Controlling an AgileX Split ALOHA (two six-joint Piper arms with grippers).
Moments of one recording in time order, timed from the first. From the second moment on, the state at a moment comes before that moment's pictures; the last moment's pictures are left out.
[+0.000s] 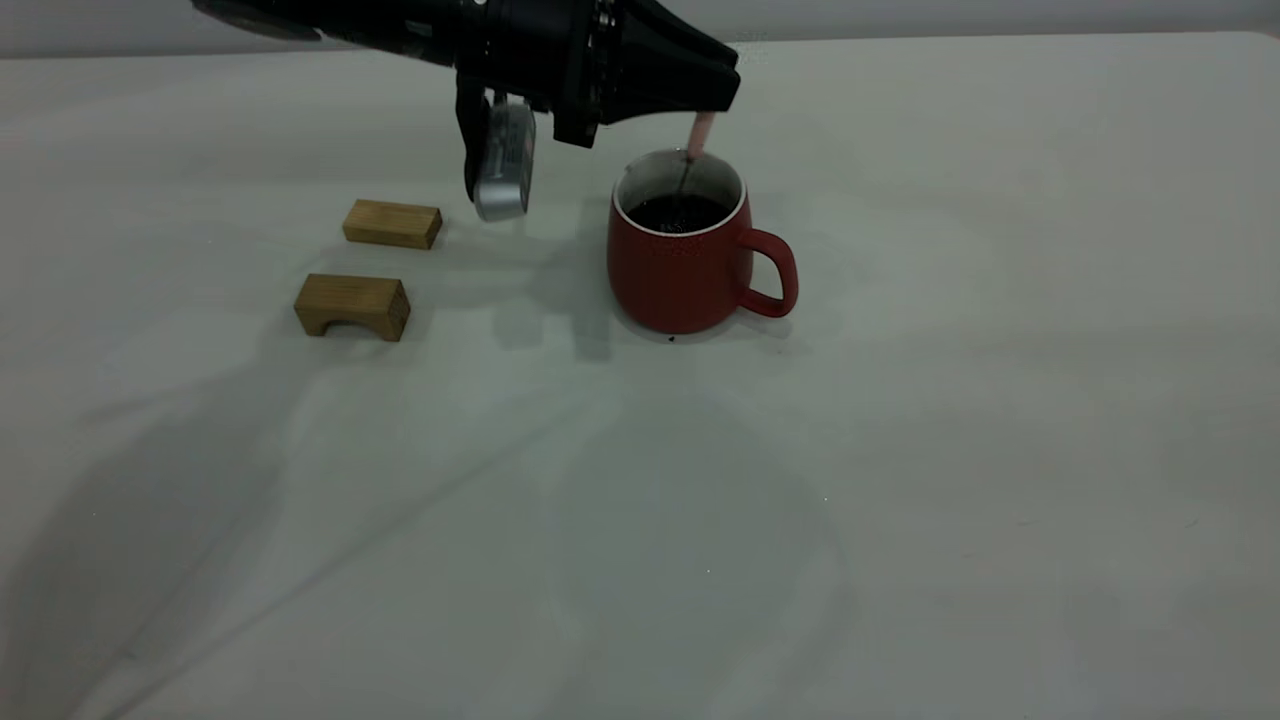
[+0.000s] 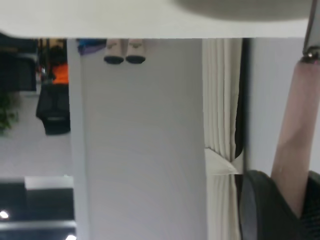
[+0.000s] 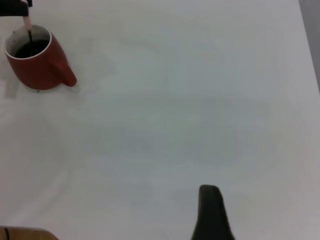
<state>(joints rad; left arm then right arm) -0.26 2.56 -1.68 -1.55 0.98 -0.76 0.03 0.02 -0.49 0.03 1.16 -0.05</state>
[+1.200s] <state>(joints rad) -0.27 2.53 -1.68 -1.42 1.04 -0.97 0.03 0.02 -0.49 0.03 1.16 -0.05</state>
